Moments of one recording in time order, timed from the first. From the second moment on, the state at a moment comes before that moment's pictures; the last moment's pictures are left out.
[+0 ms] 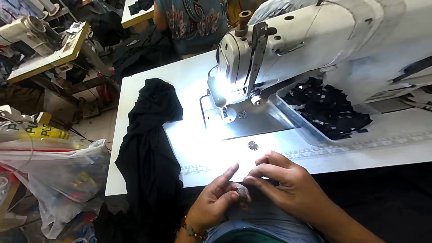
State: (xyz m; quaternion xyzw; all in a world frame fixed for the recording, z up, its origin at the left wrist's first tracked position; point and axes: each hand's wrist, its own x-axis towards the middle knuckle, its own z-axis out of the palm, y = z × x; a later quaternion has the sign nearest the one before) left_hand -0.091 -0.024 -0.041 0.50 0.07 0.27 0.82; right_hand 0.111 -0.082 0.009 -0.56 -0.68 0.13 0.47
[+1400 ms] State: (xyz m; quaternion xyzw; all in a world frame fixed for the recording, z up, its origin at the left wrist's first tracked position) left_hand -0.097 -0.032 -0.030 0.55 0.21 0.28 0.76; right_hand 0.119 -0.092 0.000 -0.46 -0.62 0.44 0.45
